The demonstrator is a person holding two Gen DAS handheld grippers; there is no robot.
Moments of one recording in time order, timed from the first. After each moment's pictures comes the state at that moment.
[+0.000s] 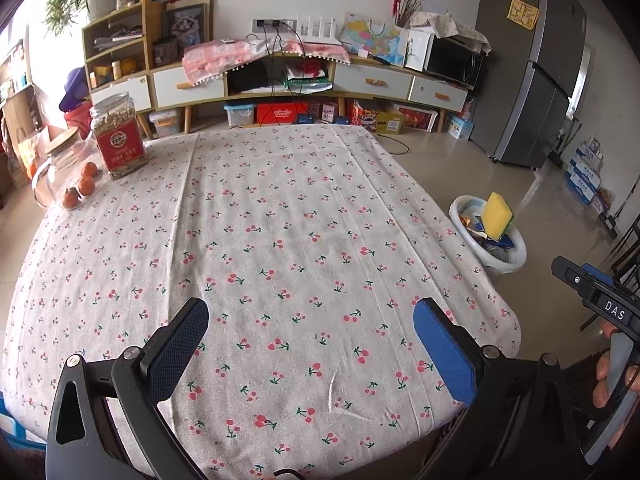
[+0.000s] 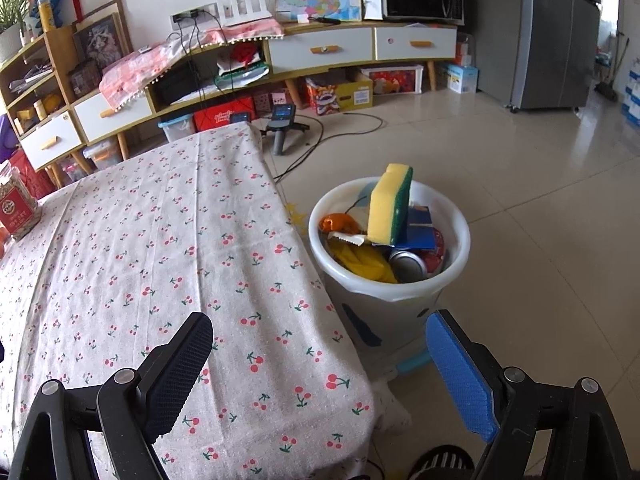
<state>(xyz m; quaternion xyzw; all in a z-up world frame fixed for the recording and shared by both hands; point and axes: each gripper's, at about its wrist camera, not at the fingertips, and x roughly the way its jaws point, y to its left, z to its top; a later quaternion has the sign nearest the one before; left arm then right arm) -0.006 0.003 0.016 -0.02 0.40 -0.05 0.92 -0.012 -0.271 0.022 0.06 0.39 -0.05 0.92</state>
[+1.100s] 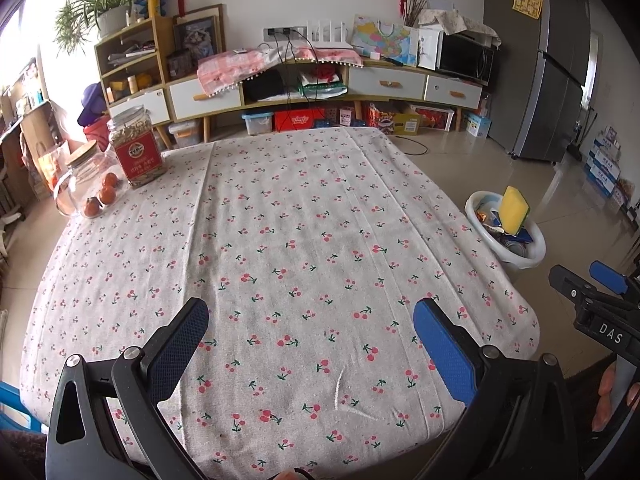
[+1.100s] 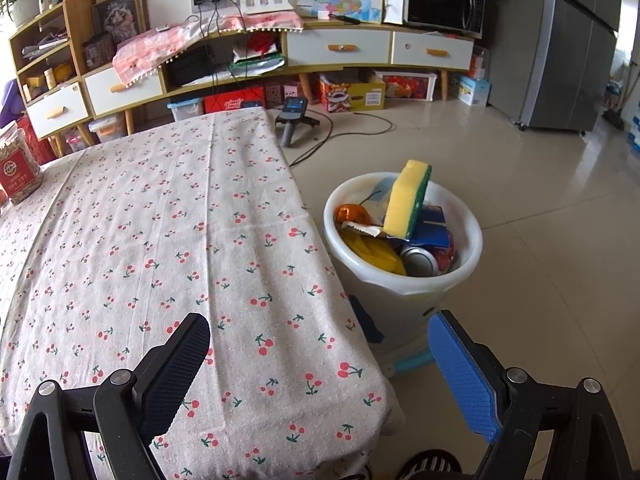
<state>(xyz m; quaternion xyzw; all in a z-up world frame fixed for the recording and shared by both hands) -0.017 -0.010 0.015 0.01 0.39 -0.01 0.92 -0.016 -0.251 0.008 0.01 0.39 -0.04 0.92</state>
